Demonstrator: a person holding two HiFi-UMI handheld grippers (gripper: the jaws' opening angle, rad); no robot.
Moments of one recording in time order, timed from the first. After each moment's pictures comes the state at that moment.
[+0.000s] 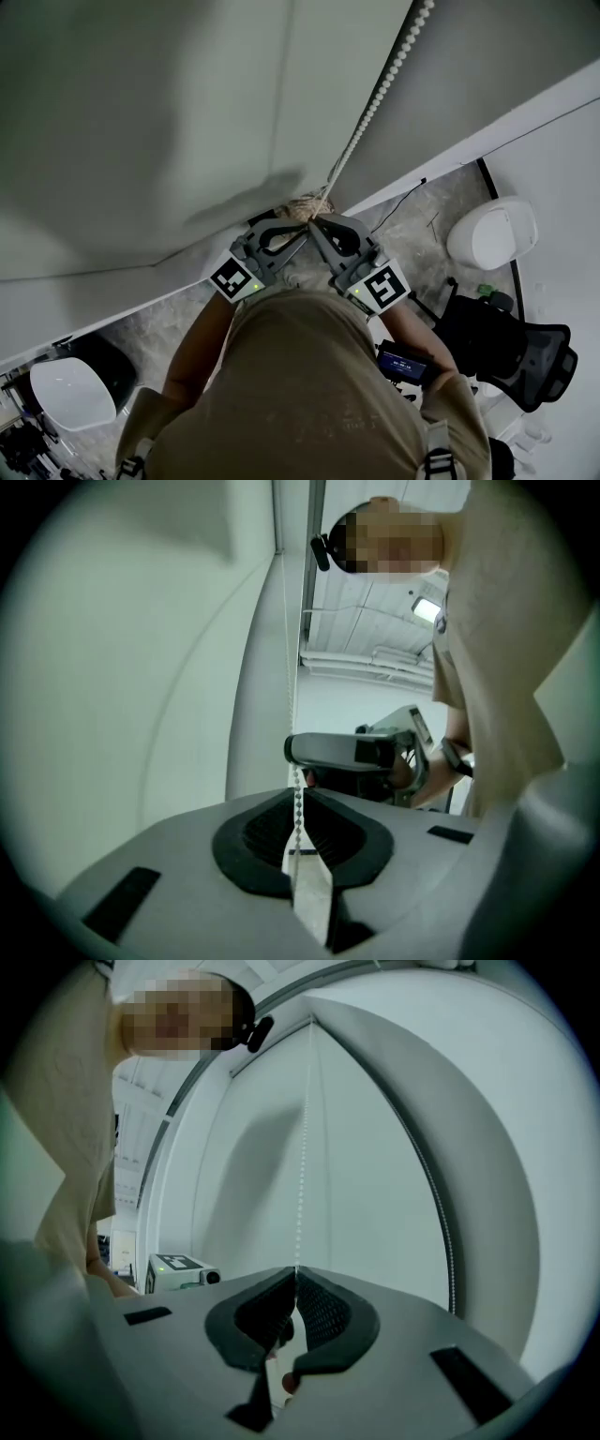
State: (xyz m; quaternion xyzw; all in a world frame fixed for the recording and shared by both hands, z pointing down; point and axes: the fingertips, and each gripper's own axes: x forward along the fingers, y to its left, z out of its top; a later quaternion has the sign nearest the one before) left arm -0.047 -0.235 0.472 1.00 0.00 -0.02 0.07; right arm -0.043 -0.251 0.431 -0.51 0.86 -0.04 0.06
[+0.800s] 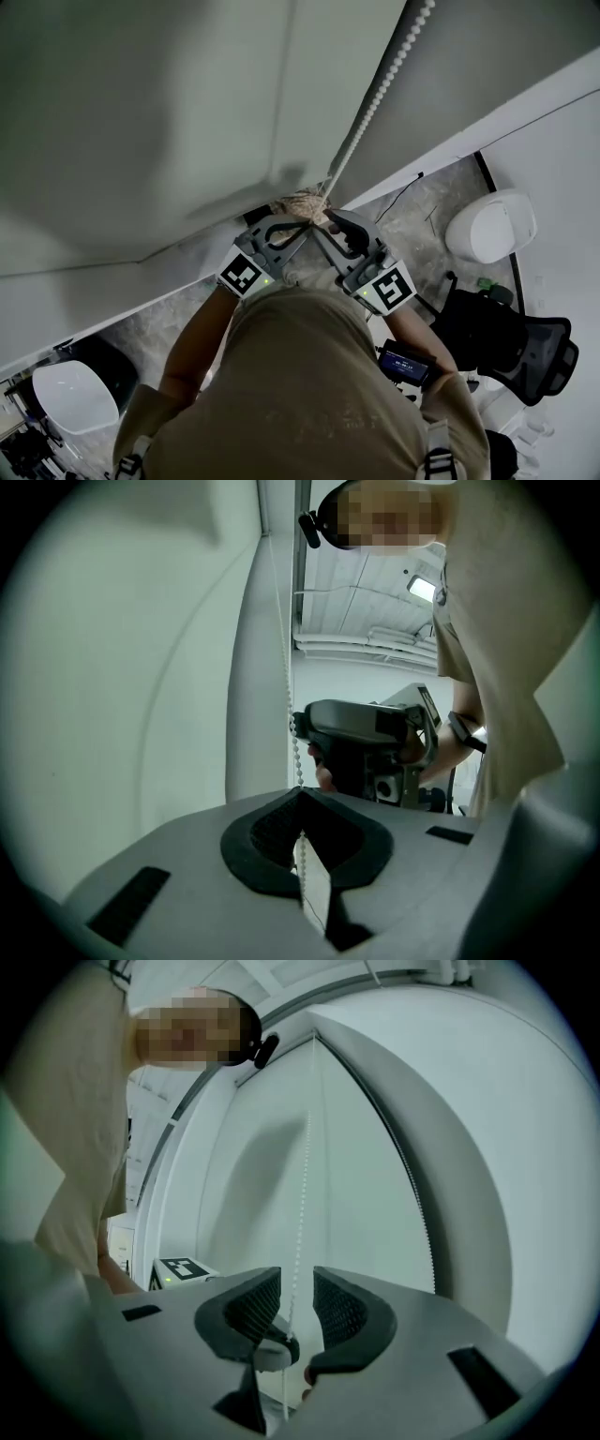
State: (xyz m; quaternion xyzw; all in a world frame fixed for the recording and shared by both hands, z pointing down) left arm -0.032 -0.232 0.500 1.00 0.01 0.03 -0.01; right arm -0.030 -0.237 0.433 -0.51 0.86 -0.01 0.07
